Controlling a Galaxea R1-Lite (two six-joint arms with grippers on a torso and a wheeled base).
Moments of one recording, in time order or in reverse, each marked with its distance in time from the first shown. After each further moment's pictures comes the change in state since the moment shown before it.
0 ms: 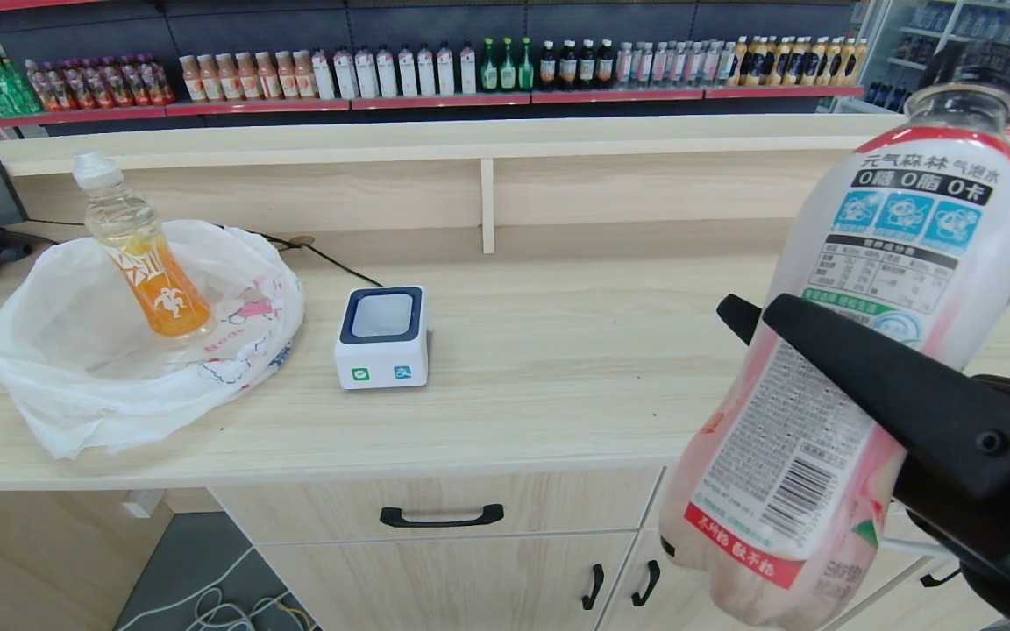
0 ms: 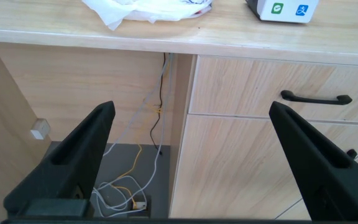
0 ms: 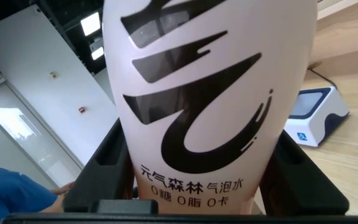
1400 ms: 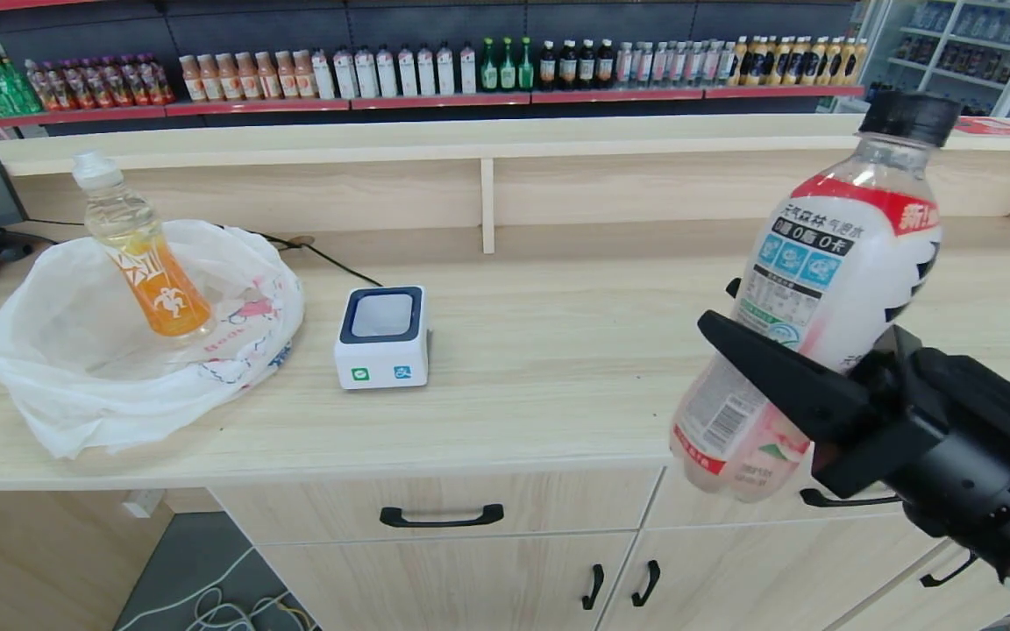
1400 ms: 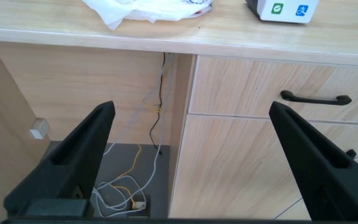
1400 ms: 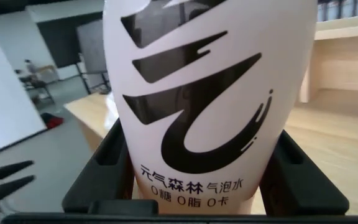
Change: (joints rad) left arm 0.000 0.000 0.001 0.000 0.000 -0.003; right arm -0.224 0.088 0.001 0.001 0.043 -0.442
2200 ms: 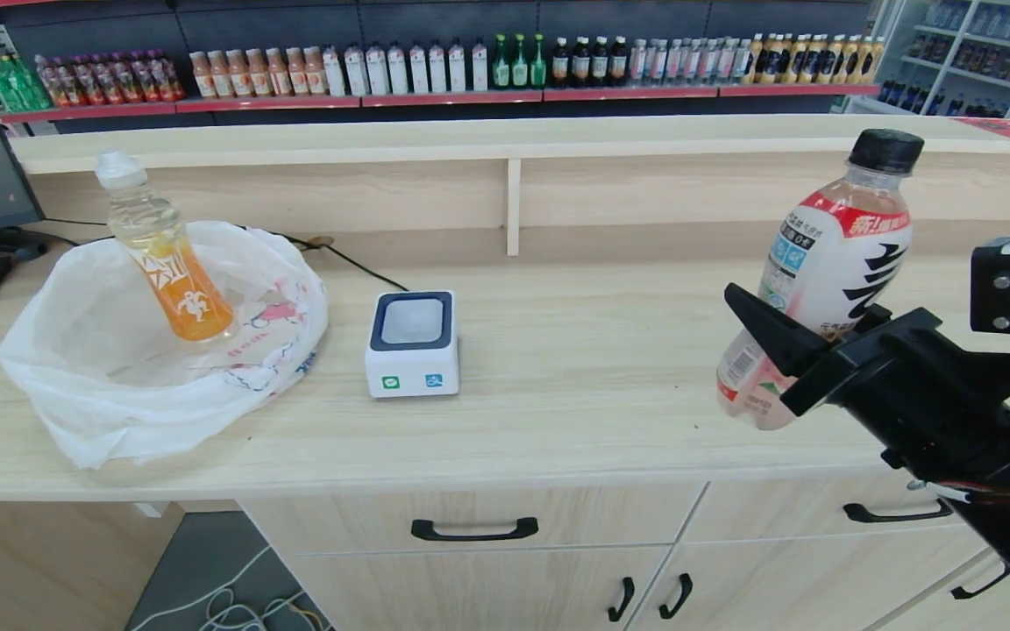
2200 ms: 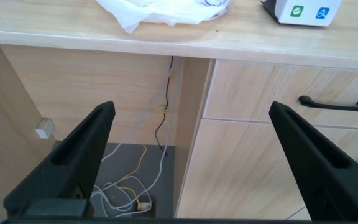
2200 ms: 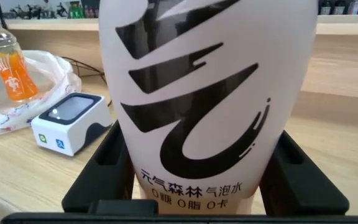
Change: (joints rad) left arm -0.001 0.000 0.000 0.000 0.000 0.000; right arm -0.164 0.076 -0.022 0.000 -0.198 -0.189
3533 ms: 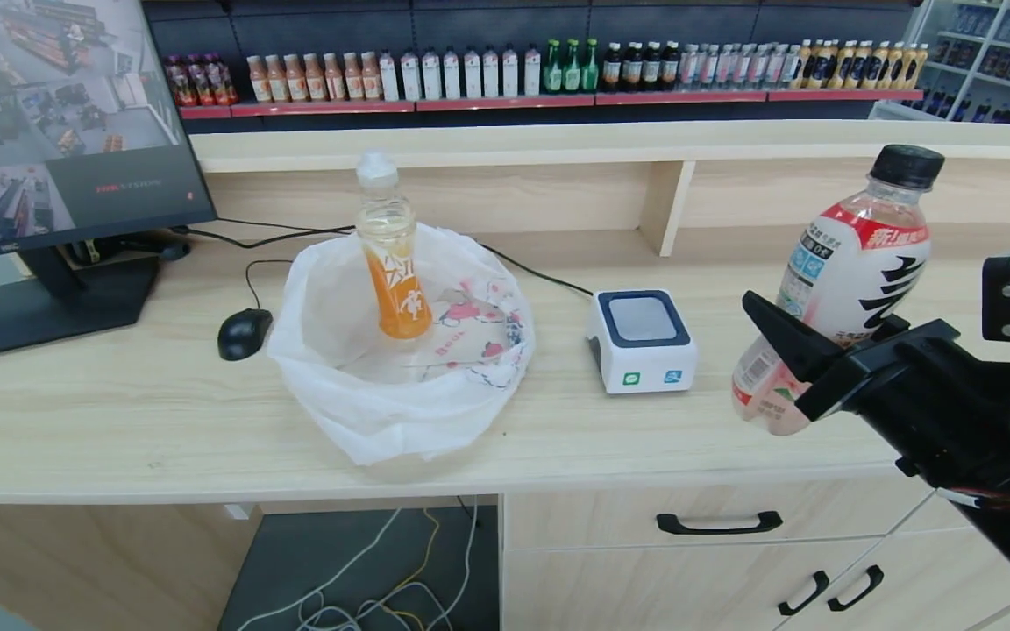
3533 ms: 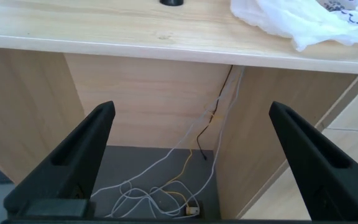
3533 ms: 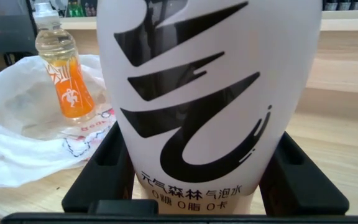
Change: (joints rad) left arm 0.001 0.000 0.000 -0.001 0.000 0.005; right arm -0.028 -0.008 0.035 0.000 -0.027 0.004
